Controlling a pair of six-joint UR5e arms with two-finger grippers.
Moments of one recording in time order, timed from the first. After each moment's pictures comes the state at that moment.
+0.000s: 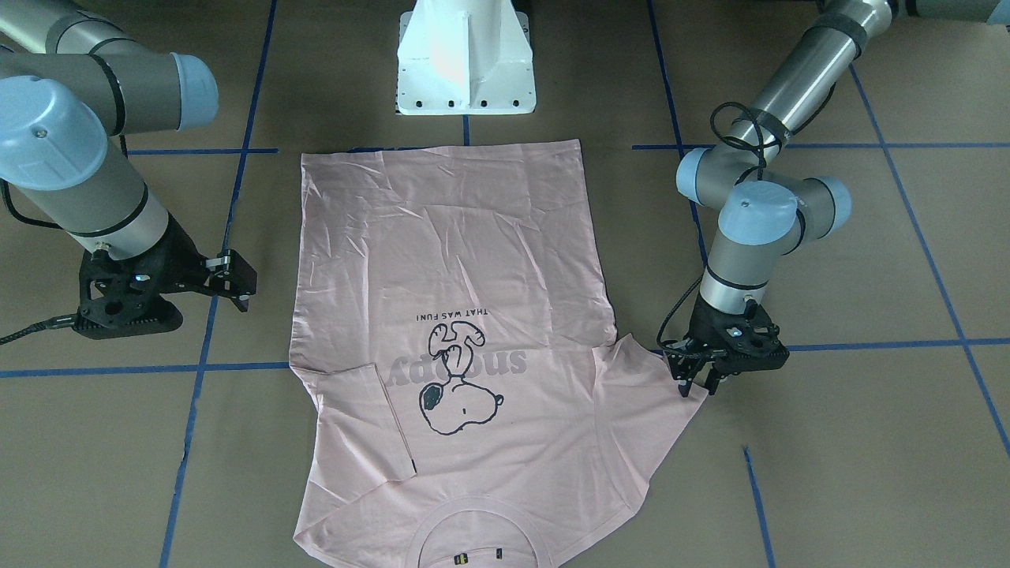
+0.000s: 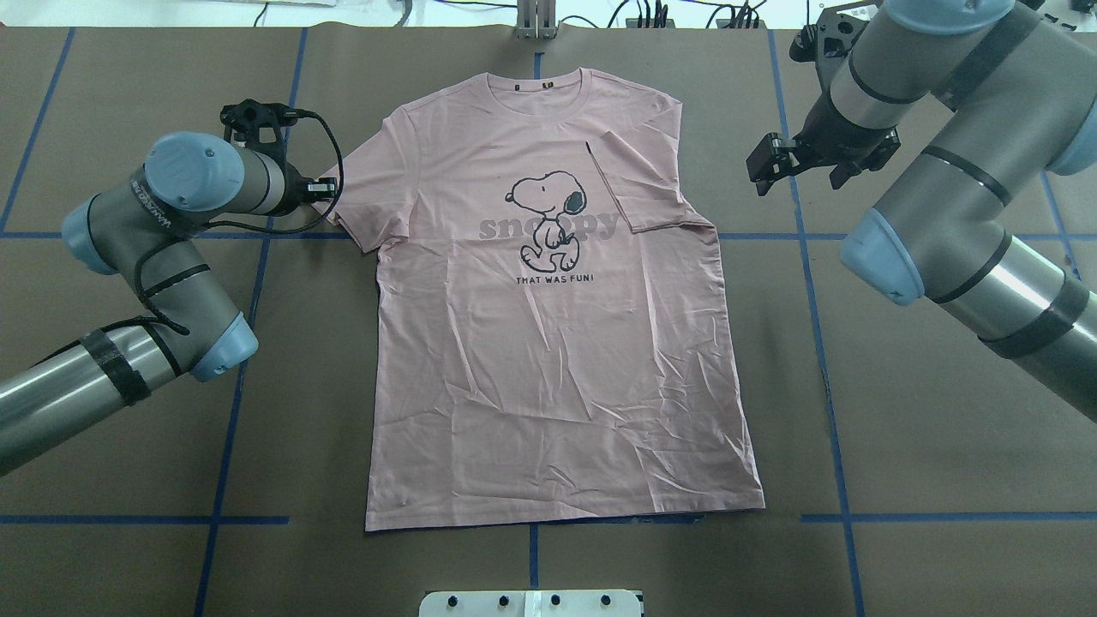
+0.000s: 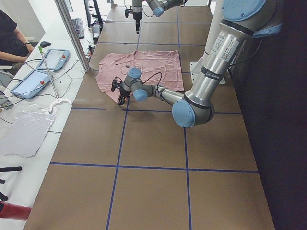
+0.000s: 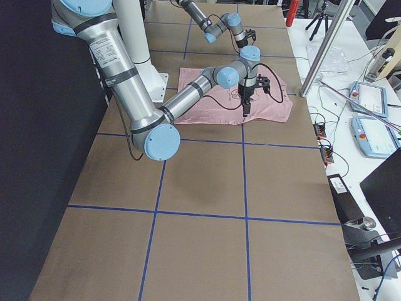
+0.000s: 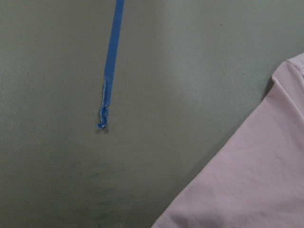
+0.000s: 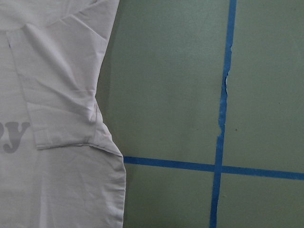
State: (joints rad) left arm -0.77 -2.08 -1.28 -2.26 -1.68 -1.10; right arm 0.94 -1.07 1.72 -1.65 2.11 0.73
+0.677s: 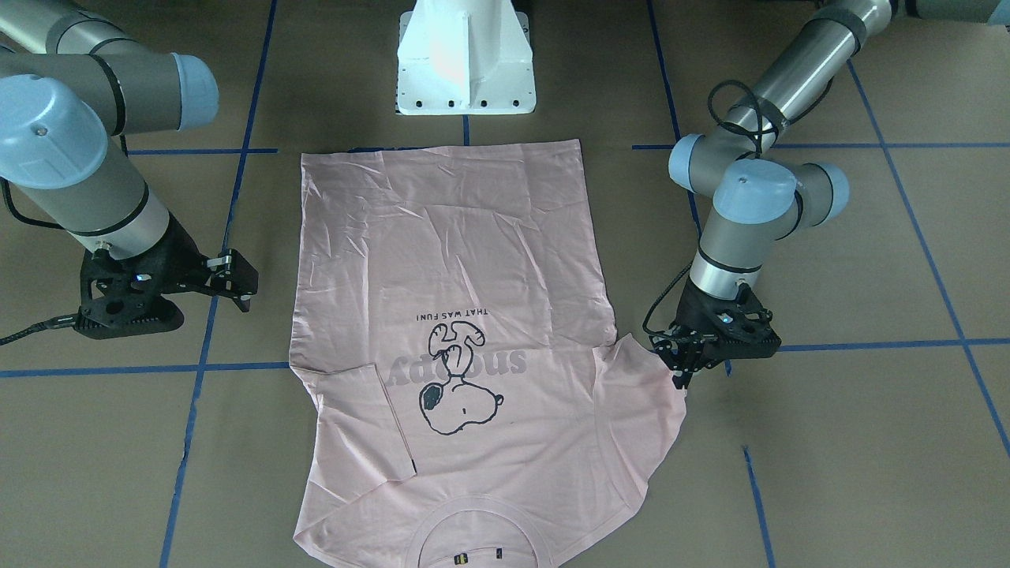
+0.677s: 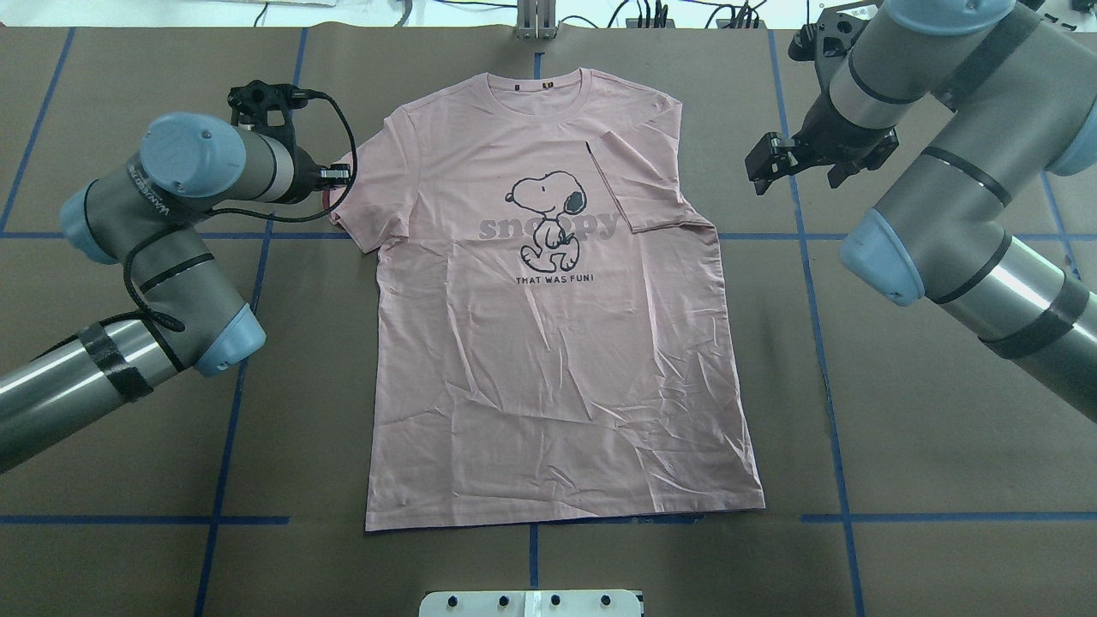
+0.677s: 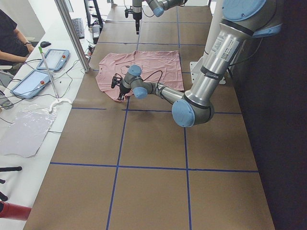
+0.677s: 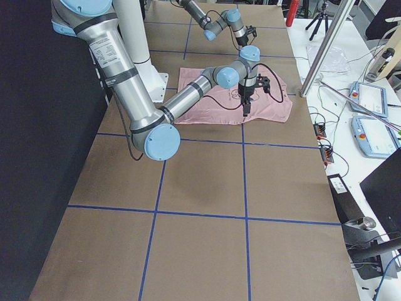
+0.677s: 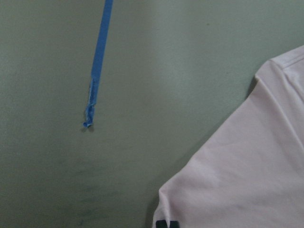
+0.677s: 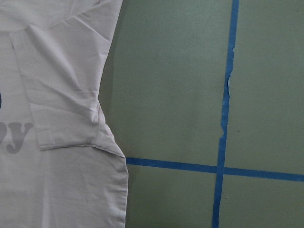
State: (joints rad) left arm -0.78 -2.10 -1.40 -2.19 -1.71 -1.14; right arm 0.94 -1.07 1.72 -1.63 2.11 0.74
